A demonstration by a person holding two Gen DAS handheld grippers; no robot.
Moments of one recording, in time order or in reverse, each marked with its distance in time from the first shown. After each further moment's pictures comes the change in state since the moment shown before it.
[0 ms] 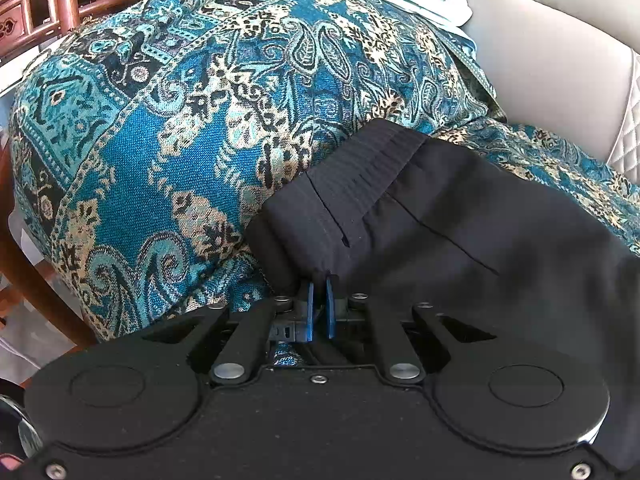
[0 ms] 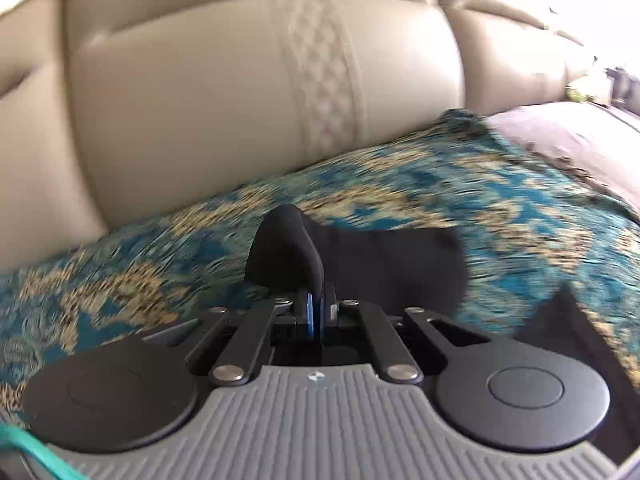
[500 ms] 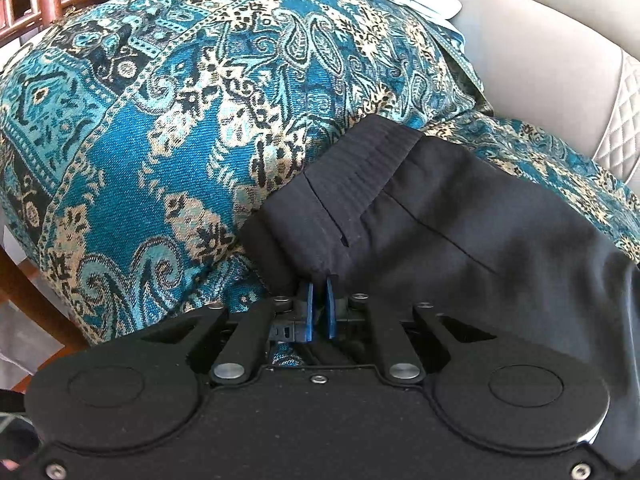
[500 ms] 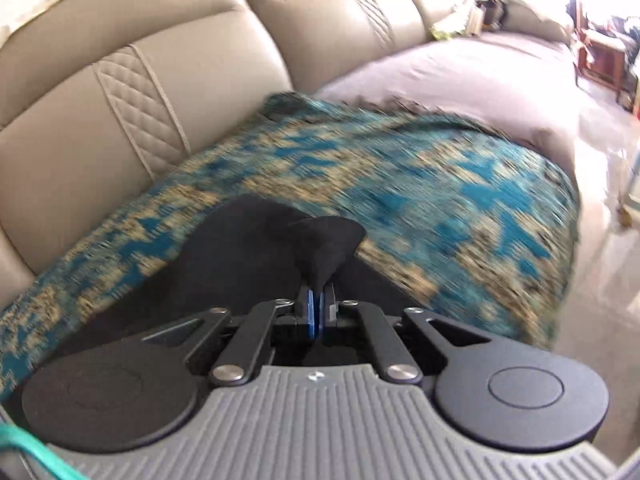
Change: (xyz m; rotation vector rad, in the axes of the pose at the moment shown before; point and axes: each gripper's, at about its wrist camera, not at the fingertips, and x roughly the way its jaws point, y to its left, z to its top) left arm 0.000 0.009 0.002 0.015 0.036 -0.063; right arm -0.074 -0.163 -0.044 0.291 0.026 -0.158
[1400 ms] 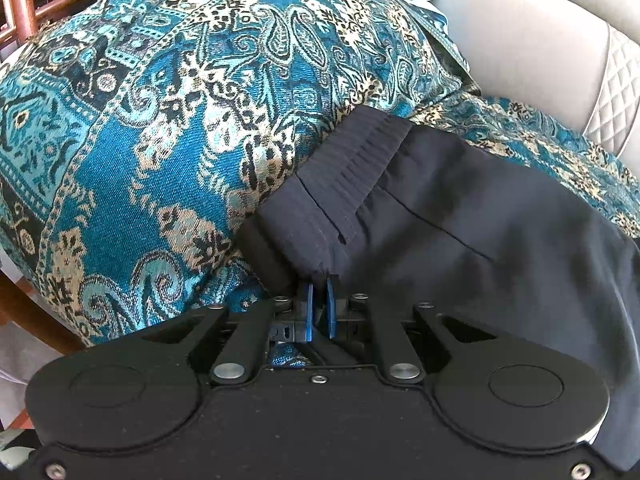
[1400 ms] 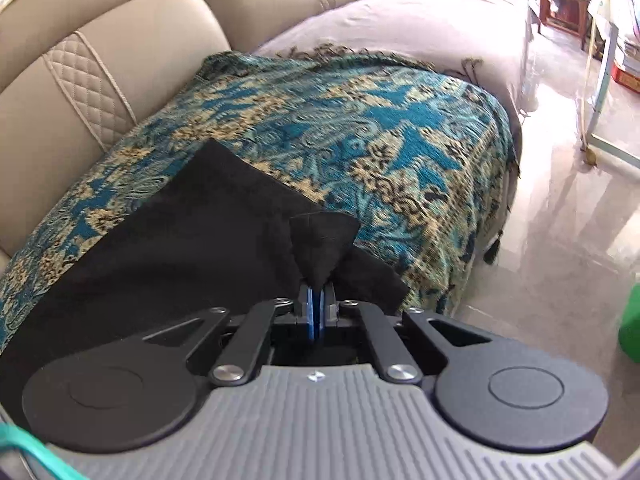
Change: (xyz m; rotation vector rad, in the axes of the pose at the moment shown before) left arm -0.002 -0.003 0.010 0.077 0.050 -0.011; right arm -0.015 -0.053 -0.028 0.094 0.122 -0.076
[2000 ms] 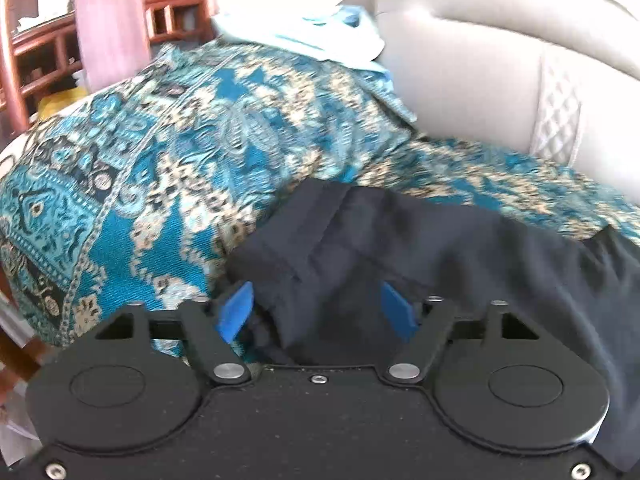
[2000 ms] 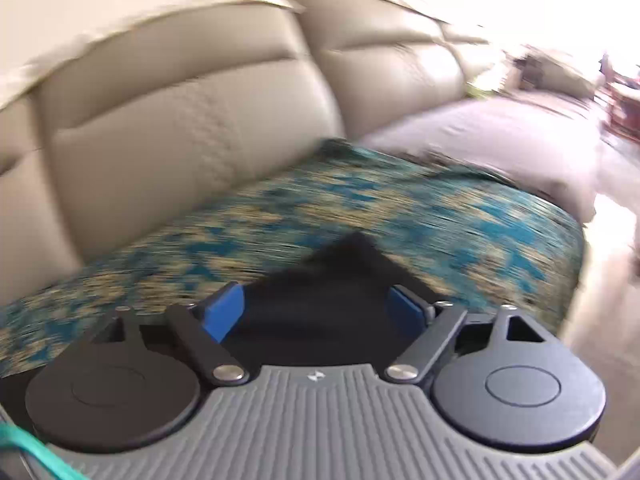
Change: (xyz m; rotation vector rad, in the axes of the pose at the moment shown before) left arm -0.055 -0.023 -0.009 0.127 -0.200 -0.071; right arm -0.050 0.079 -0.018 -0.234 -0.304 0.225
